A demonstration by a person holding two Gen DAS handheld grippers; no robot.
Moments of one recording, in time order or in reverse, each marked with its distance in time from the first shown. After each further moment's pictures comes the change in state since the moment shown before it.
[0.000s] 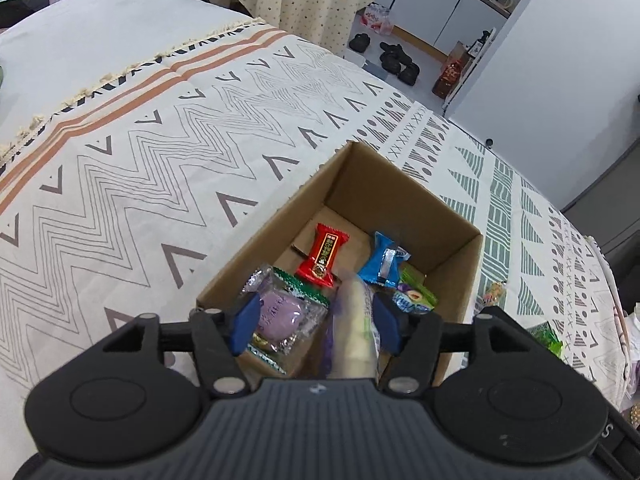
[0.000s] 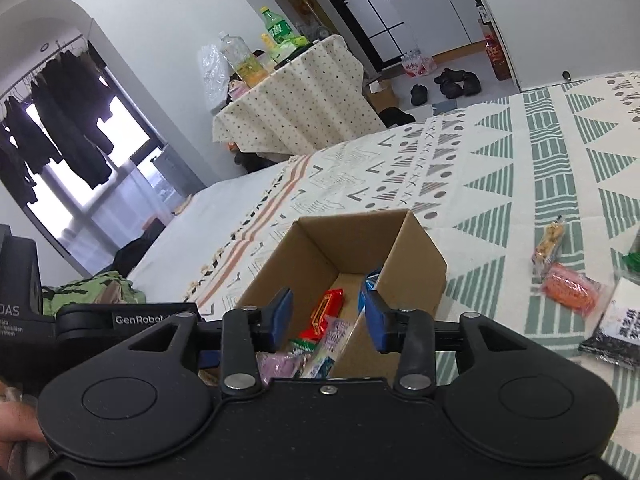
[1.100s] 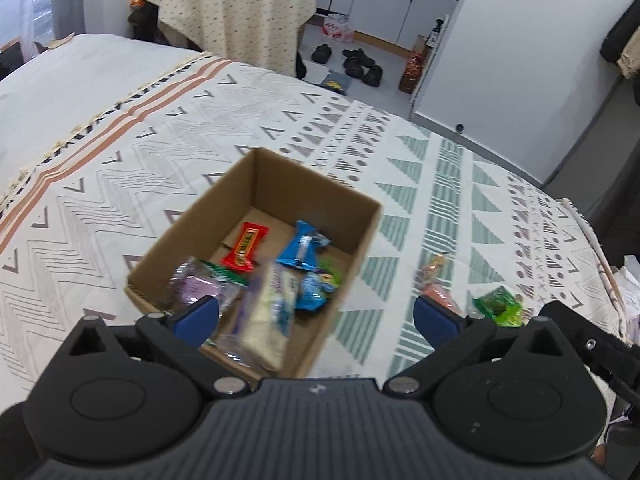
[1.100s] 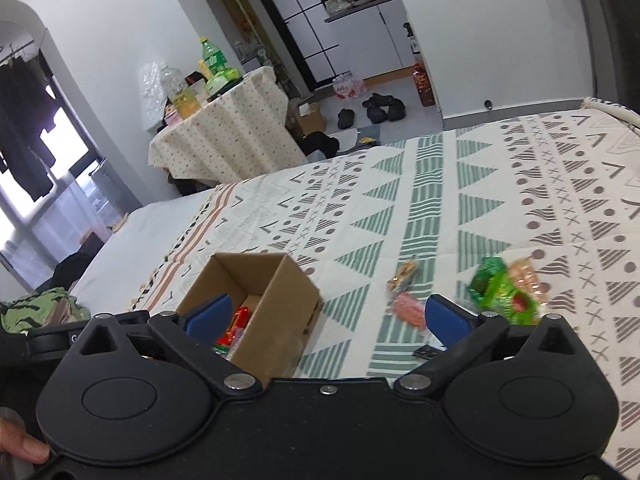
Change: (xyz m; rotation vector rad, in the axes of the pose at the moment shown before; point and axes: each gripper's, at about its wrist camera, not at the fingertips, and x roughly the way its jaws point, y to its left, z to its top) left arm -0.043 -0.092 -0.036 0.150 -0.058 0.005; right arm -0.094 -0.038 0.030 0.004 -0.047 -0.223
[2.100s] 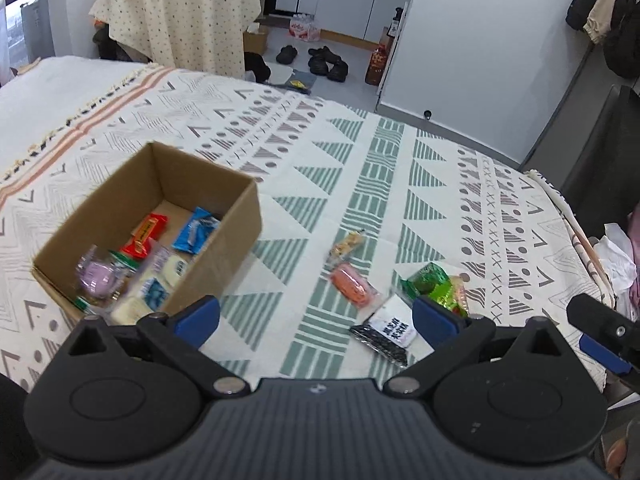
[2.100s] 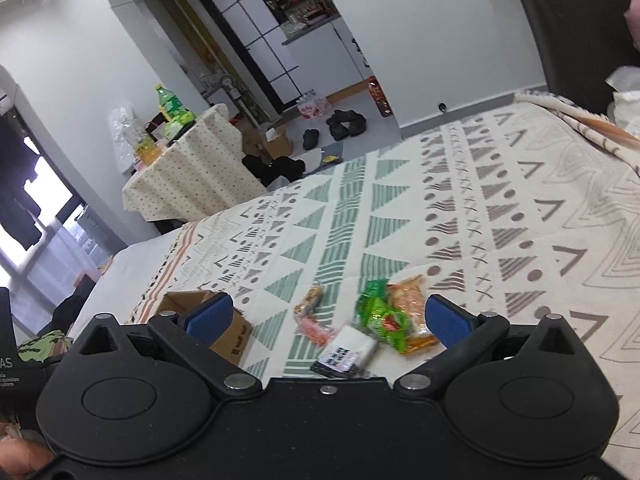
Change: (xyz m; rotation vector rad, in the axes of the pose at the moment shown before) left arm 0.018 -0.112 -0.032 0.076 -0.003 -0.015; right arm -0.045 -0.117 0.015 0.120 -0.041 -0.025
